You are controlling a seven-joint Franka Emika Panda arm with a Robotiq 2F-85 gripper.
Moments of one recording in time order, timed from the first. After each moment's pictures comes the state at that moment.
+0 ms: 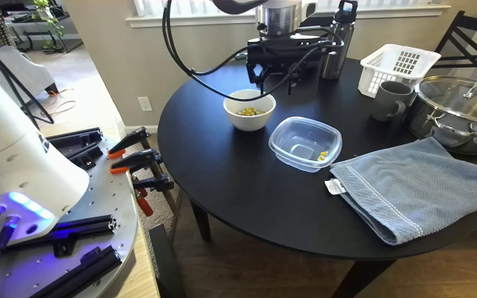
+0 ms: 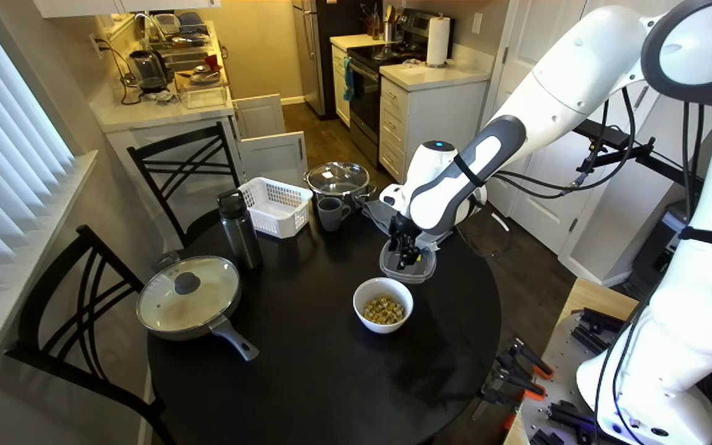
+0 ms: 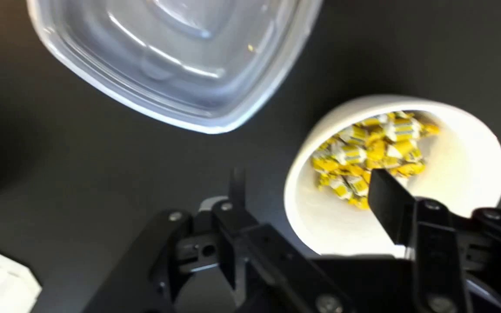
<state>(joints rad) -0.37 0.32 0.36 -2.39 0.09 2.84 -1.09</state>
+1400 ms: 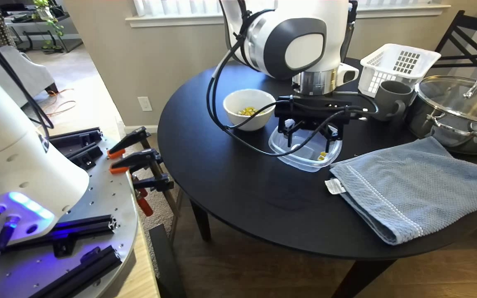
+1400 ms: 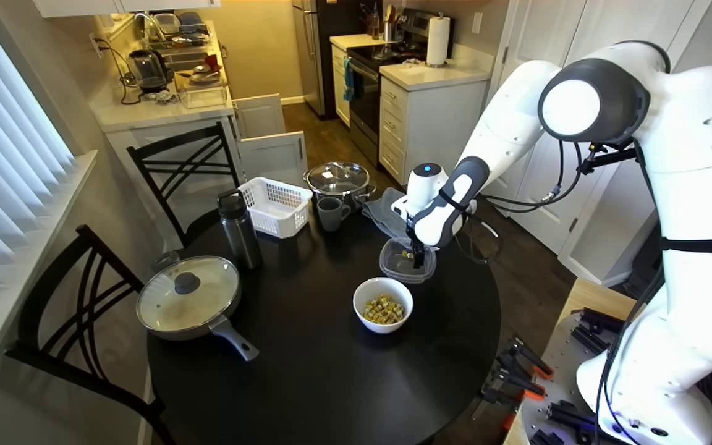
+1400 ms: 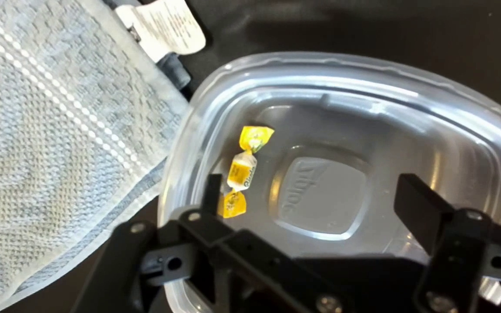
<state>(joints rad) -0.15 0.63 -0.05 -2.16 -0.18 2.86 -0.68</state>
